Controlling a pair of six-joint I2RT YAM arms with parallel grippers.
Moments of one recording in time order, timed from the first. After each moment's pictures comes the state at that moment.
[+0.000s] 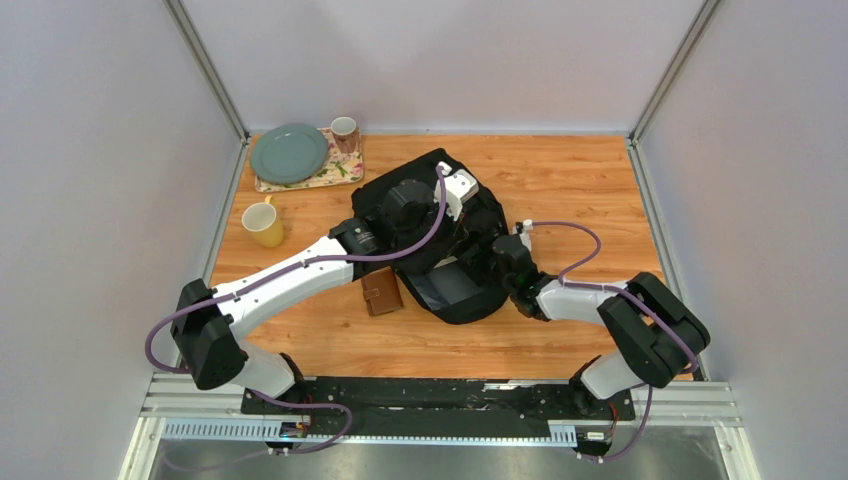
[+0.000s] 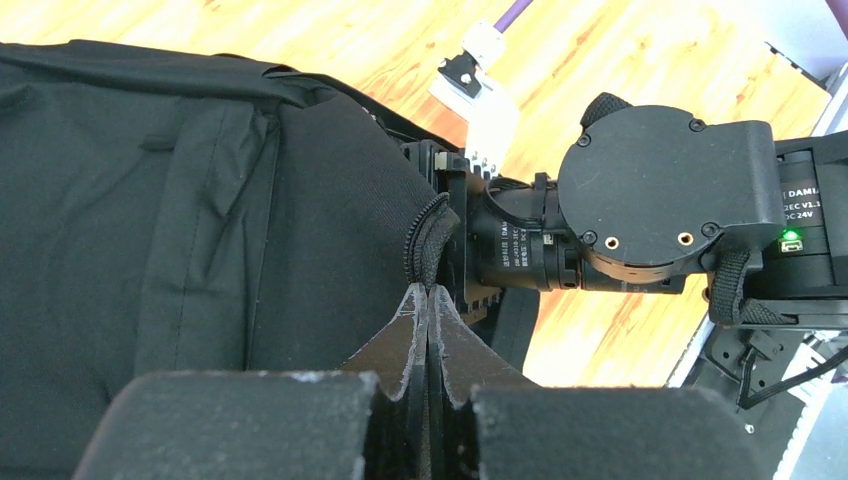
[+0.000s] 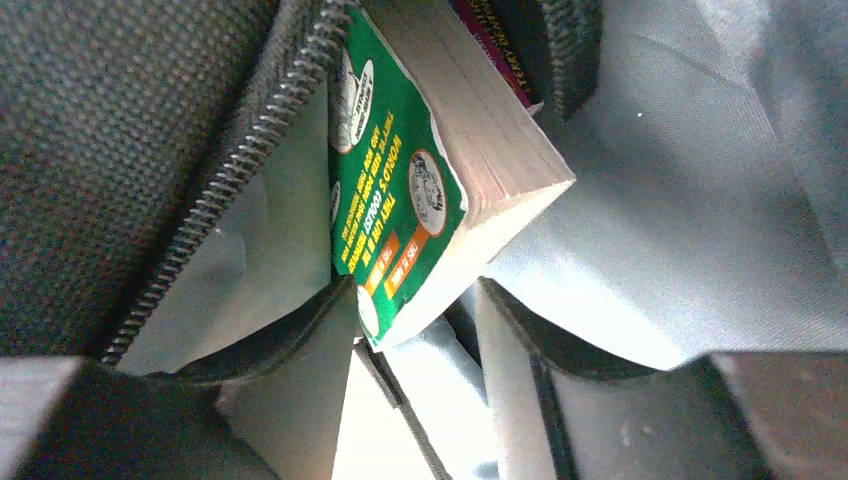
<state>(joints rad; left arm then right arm) -0.92 1.44 1.25 -0.24 0.07 -0.11 0.64 1.49 0.52 0.50 0.08 1.39</state>
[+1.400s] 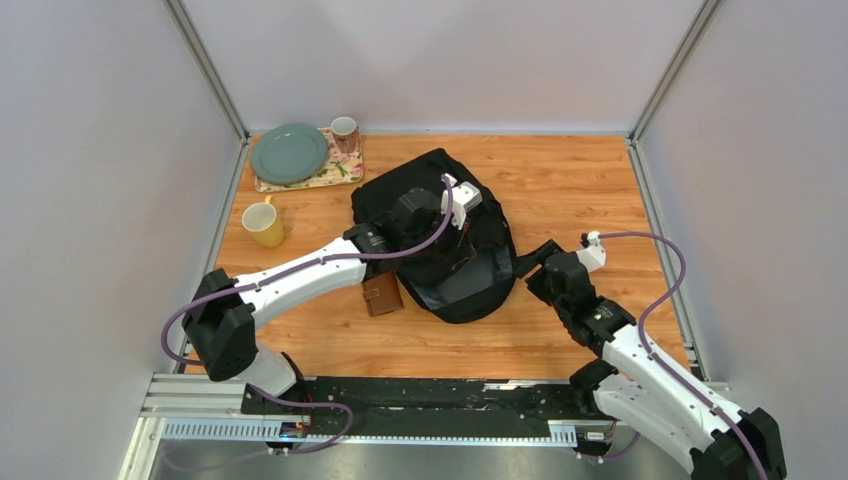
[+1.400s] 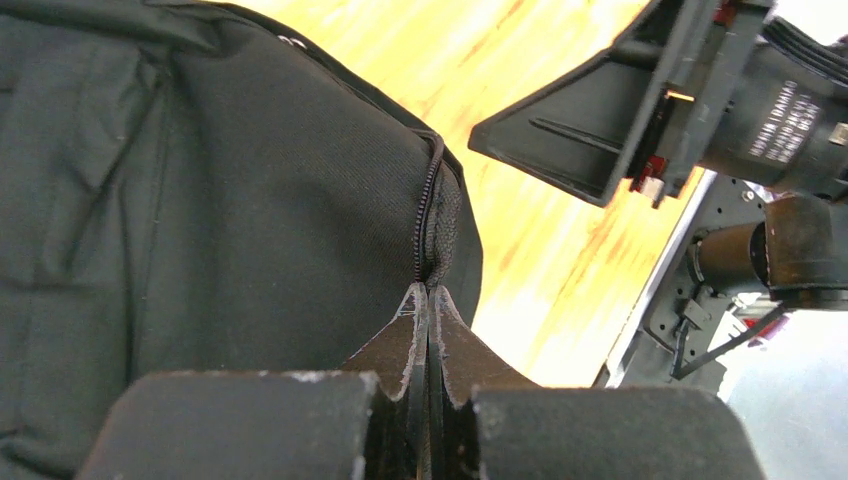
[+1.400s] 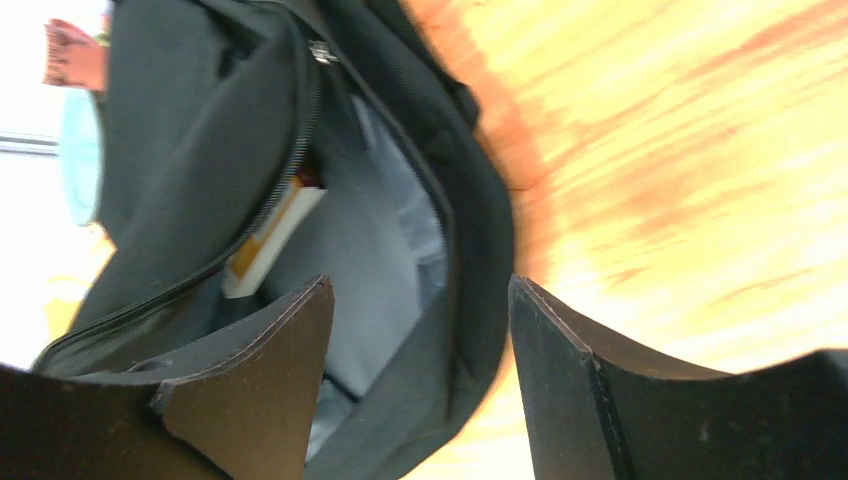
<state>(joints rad) -0.90 1.50 1.18 -0.17 0.20 -0.22 0.57 0.76 0.45 -0.24 0.39 1.08</state>
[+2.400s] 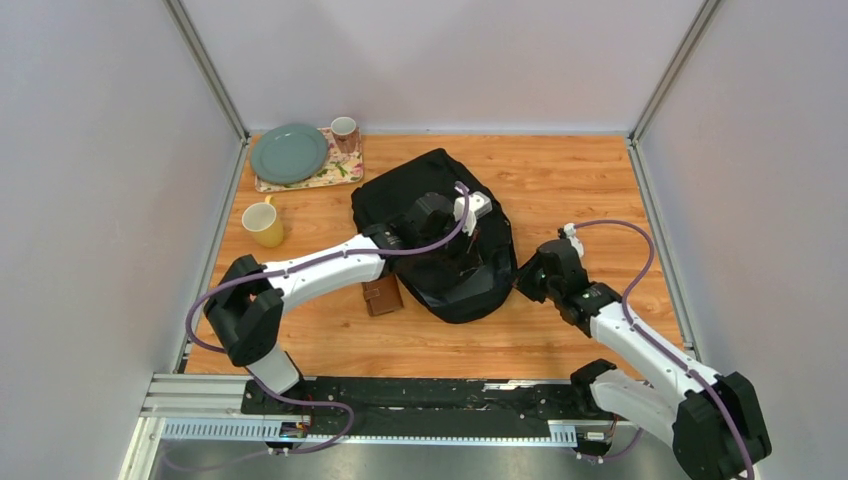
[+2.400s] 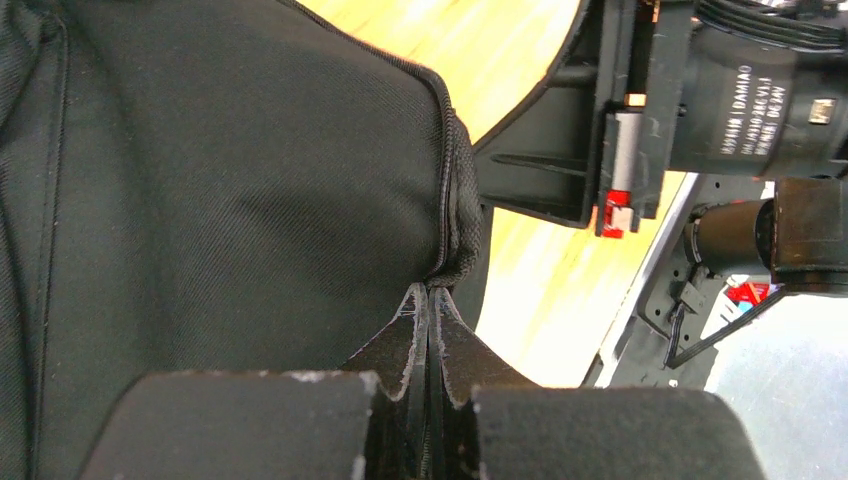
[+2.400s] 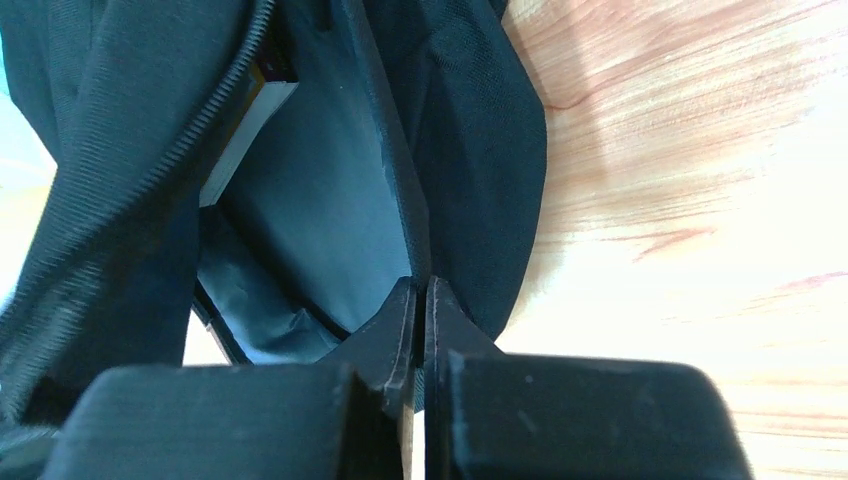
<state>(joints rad) -0.90 1.61 1.18 -0.14 0.28 -0.25 0.46 0.98 0.50 -0.26 0.05 1.00</state>
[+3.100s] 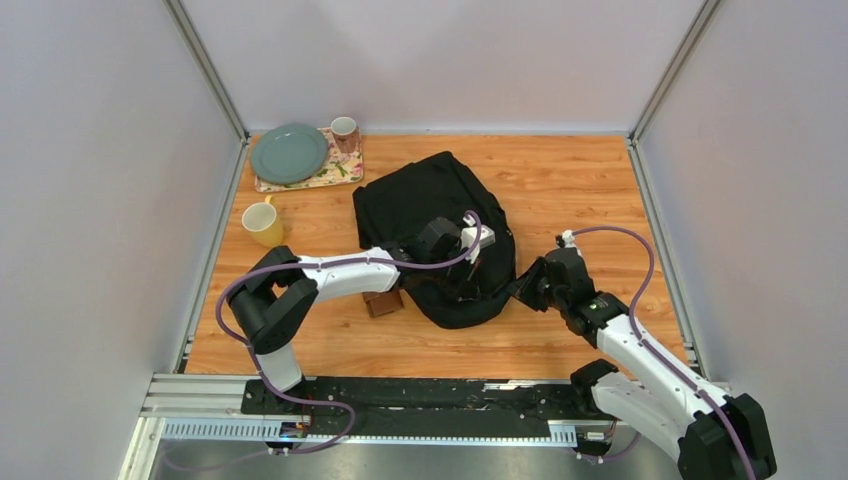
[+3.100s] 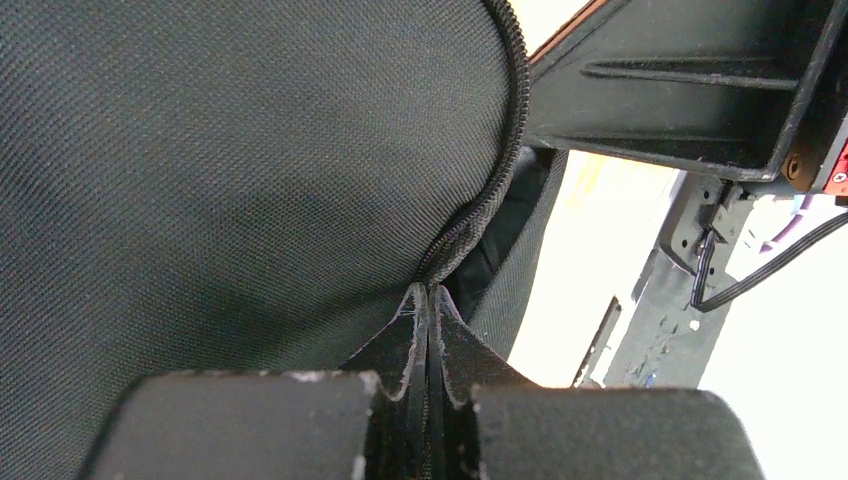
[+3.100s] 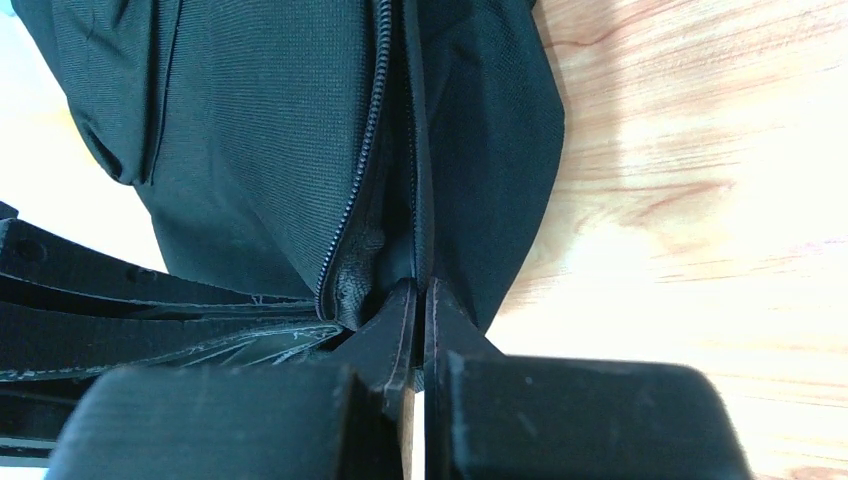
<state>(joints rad) -0.93 1.74 1.08 -0.06 0.39 -0.28 0.46 0.86 0.45 -0.30 -0.05 0.94</state>
